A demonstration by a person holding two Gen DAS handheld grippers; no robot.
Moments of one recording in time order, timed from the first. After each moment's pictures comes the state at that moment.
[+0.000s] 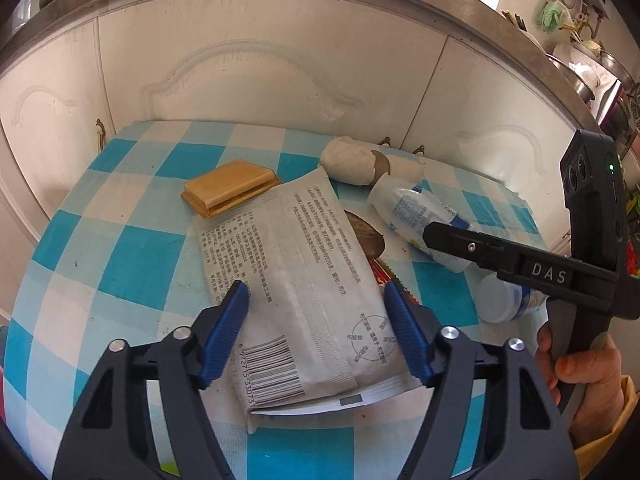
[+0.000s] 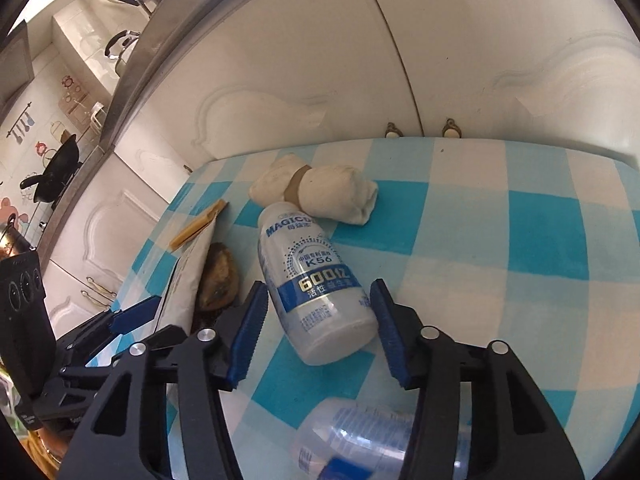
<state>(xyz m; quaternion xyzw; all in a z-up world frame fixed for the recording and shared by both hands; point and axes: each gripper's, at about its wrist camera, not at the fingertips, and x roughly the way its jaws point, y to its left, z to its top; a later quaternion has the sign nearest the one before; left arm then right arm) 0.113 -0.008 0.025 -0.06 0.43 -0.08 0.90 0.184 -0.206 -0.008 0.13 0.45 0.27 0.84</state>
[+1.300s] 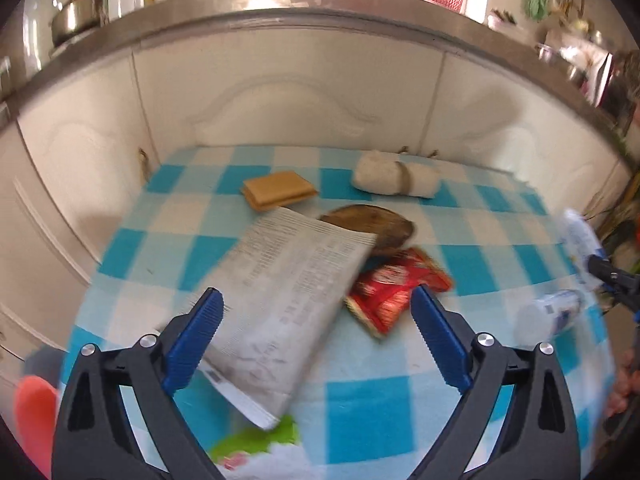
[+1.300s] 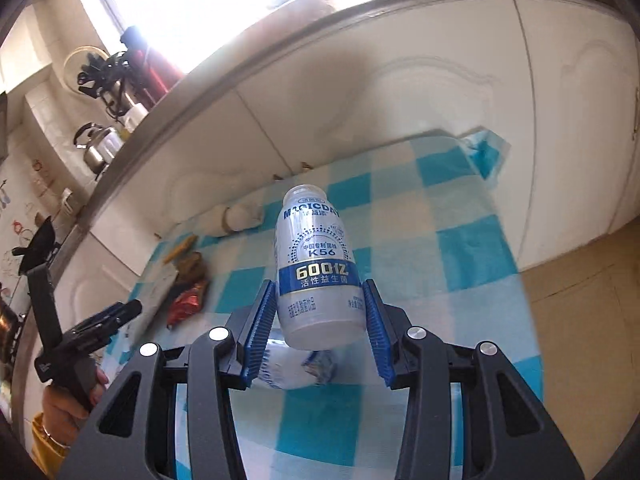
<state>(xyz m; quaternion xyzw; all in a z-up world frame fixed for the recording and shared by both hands) 0.080 0.017 0.047 0.01 0.40 -0.04 0.91 0.046 -0.320 0.023 0.21 0.37 0.11 0.90</state>
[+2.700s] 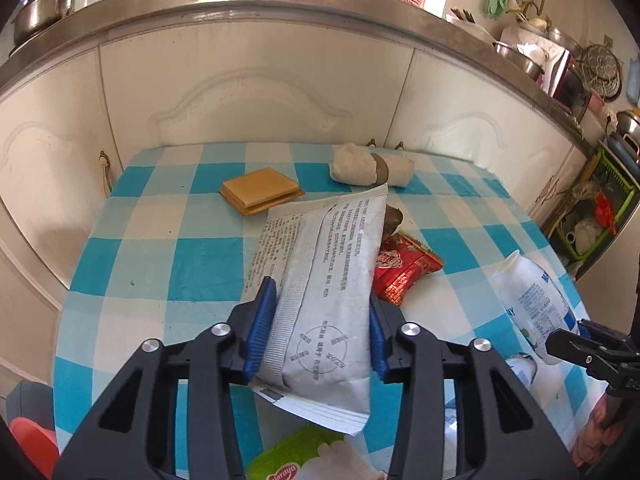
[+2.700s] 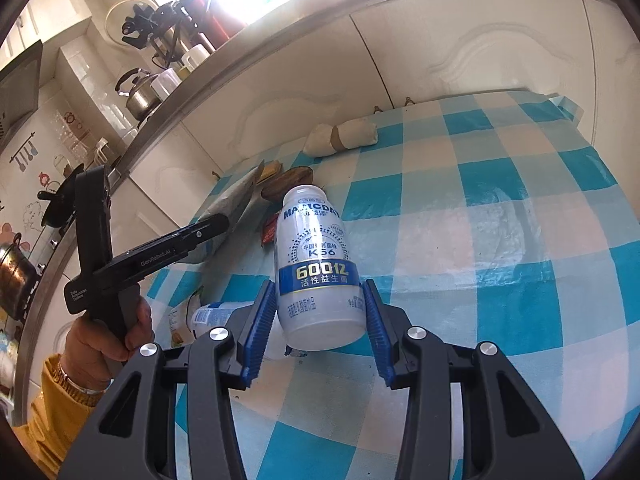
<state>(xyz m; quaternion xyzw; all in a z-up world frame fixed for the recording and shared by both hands) 0.082 0.053 0.039 -0.02 0.40 -0.16 0.90 -0.006 -0.198 0.019 0.19 0.39 0.19 0.88</state>
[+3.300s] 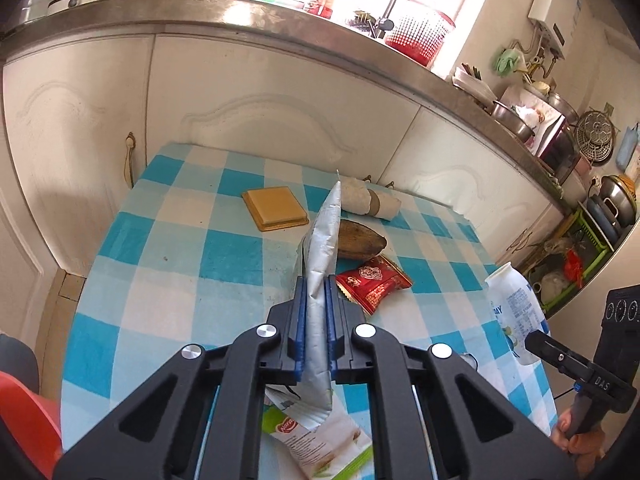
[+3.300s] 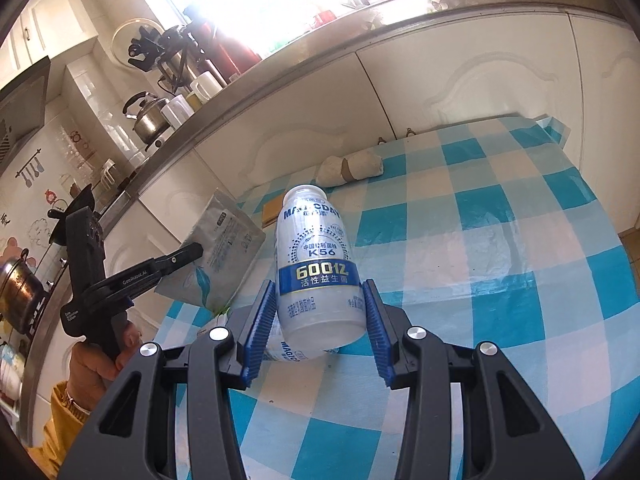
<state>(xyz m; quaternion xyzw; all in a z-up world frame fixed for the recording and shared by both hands) 0.049 0.099 0.067 -0.12 0.37 -0.17 0.90 -0.025 -0.200 0.052 0.20 0.36 0.18 0.89</state>
